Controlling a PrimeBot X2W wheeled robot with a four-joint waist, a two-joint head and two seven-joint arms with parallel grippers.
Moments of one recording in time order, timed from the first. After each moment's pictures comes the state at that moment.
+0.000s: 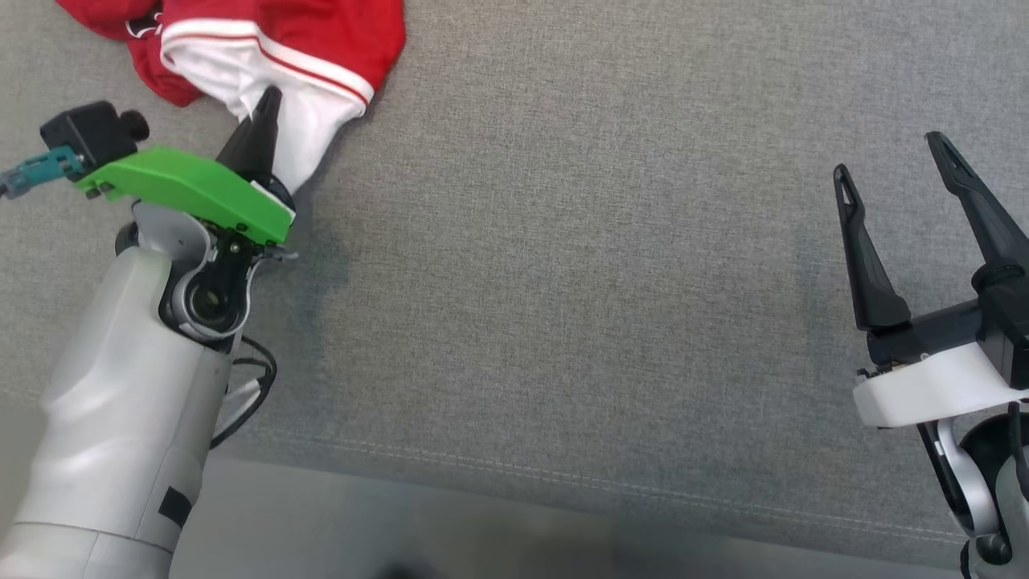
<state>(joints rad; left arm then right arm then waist) -0.77 0.16 -0.42 0.61 -1.15 -0.12 -0.03 -0.05 -0.33 0.19 -0.54 -0.05 -0.10 0.21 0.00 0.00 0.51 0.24</state>
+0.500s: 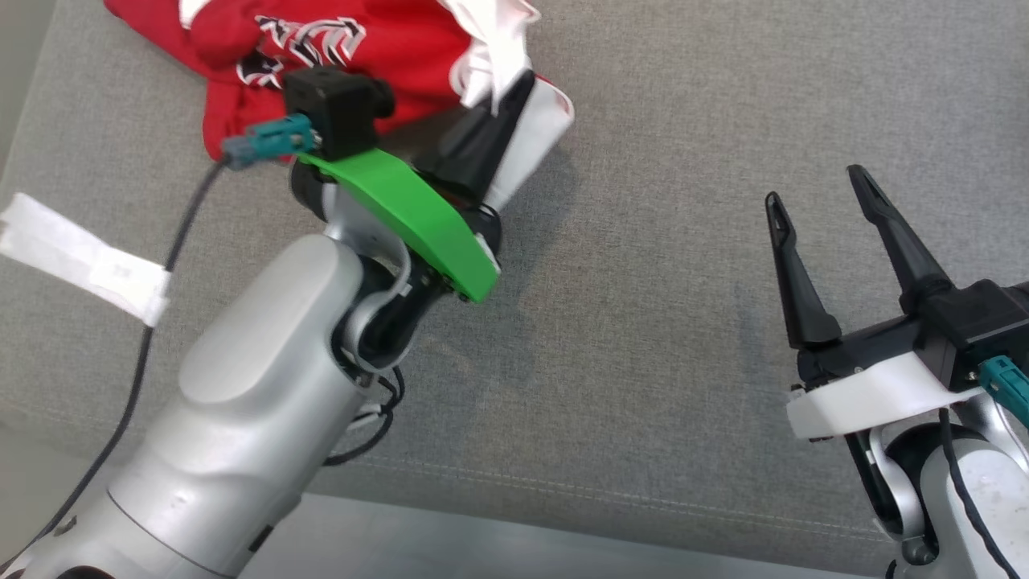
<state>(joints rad) -0.83 0.14 -0.77 0.27 -1.03 -0.12 -0.08 -0.06 -0.22 0.25 -0.41 0.03 -0.10 0.08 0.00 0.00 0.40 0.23</state>
